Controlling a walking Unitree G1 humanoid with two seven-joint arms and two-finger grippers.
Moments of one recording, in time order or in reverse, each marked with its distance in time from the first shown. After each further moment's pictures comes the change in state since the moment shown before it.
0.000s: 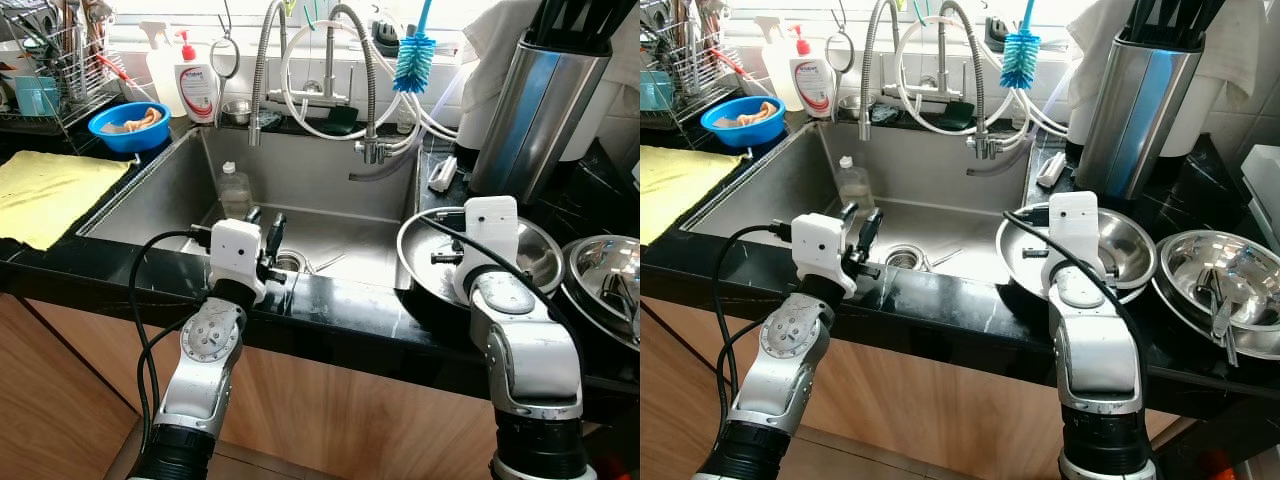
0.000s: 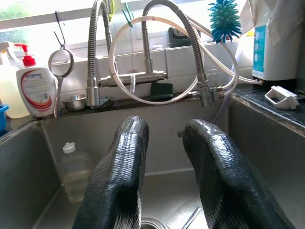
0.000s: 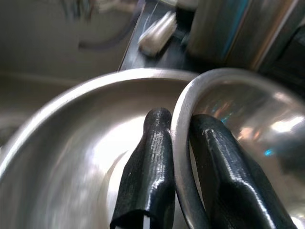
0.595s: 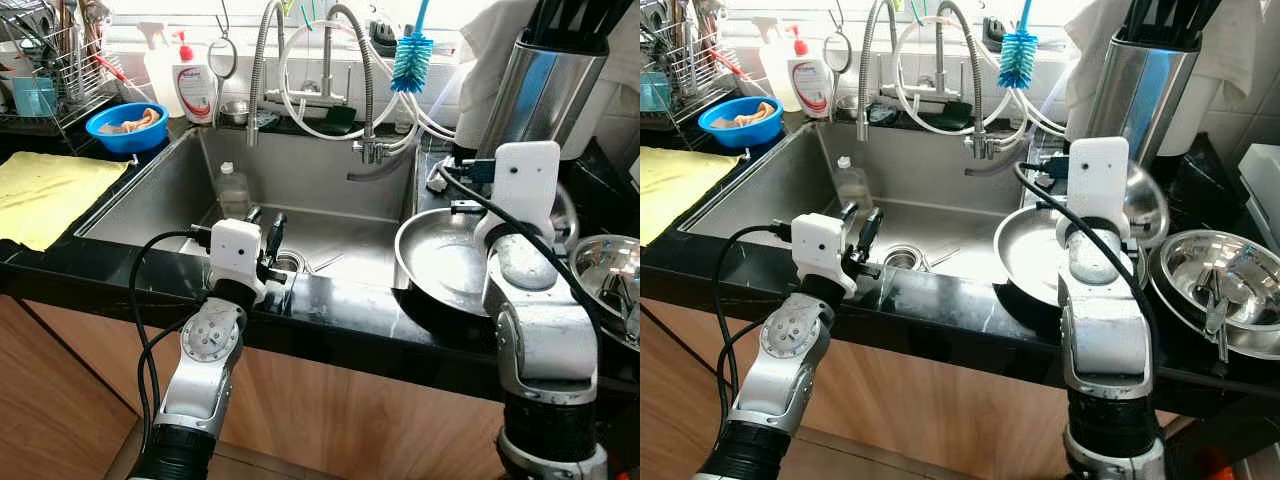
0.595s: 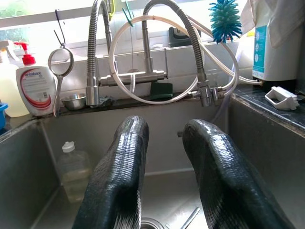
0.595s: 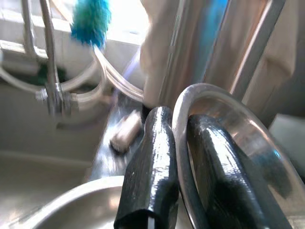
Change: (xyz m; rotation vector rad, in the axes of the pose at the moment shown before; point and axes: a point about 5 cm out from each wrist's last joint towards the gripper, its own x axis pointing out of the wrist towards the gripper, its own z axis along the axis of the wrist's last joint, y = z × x) left arm 0.000 0.001 0.000 -0.007 0.000 0.006; right arm -0.011 -0.009 0.053 -0.062 -0.306 -0.091
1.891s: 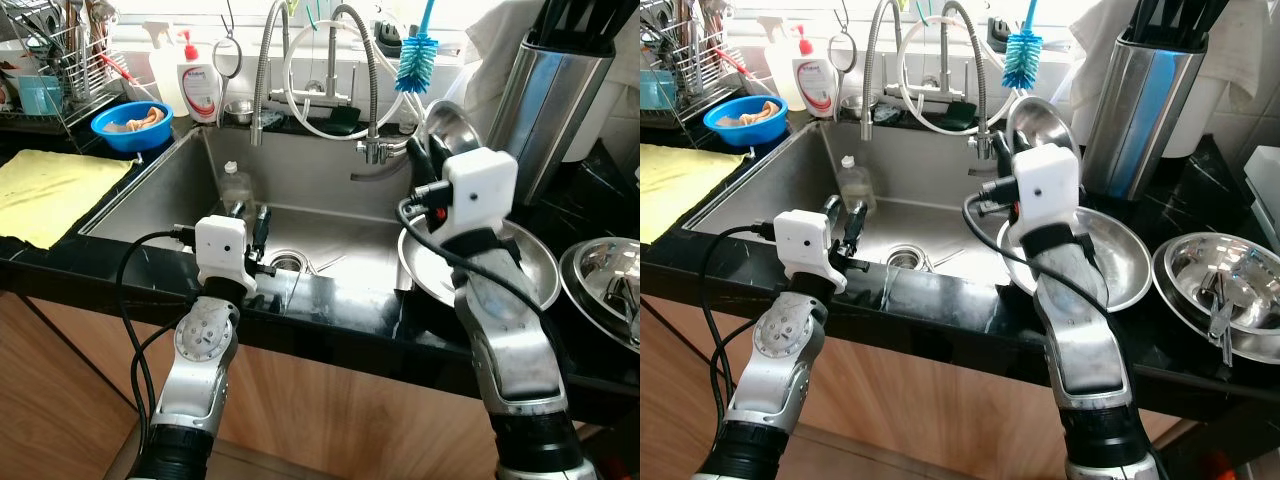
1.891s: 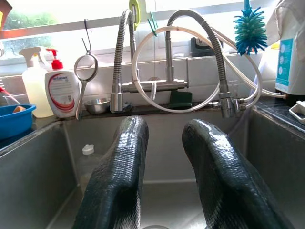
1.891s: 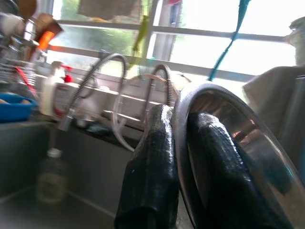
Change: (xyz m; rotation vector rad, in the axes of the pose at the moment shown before) left arm -0.001 0.009 0.004 -0.007 -0.033 0.085; right arm -0.014 0.034 -0.029 0.030 -0.434 0.342
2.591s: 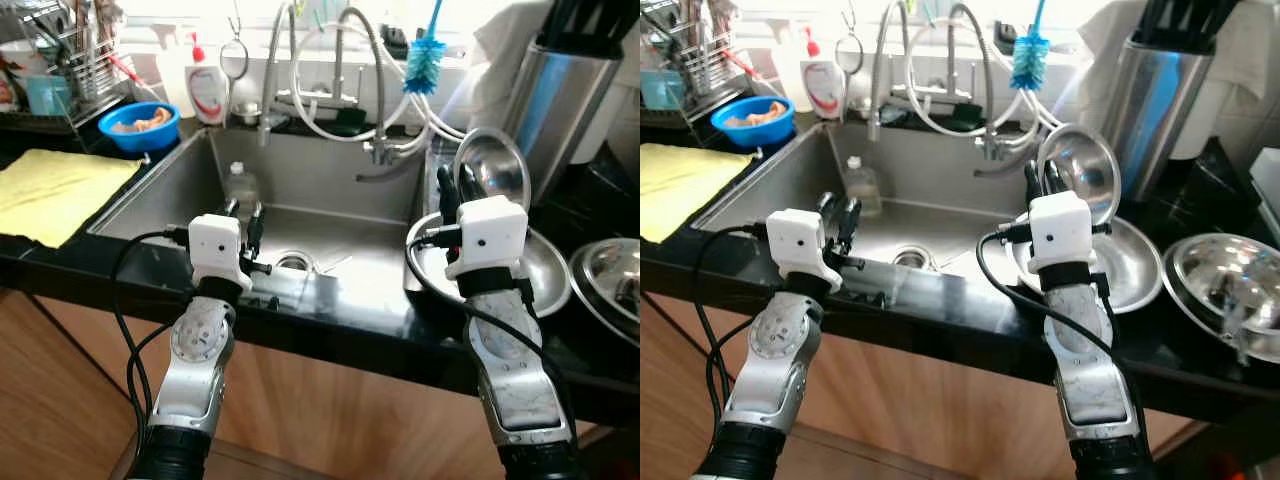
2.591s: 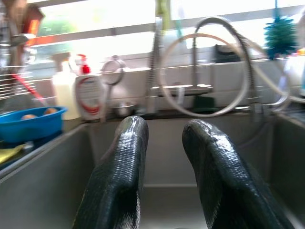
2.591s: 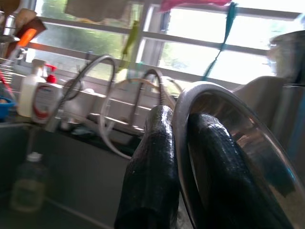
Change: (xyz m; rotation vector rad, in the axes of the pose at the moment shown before) left arm -0.001 0.006 0.002 0.012 -0.018 0.021; right arm -0.011 -0.003 -0.011 -0.033 -0.004 -0.097
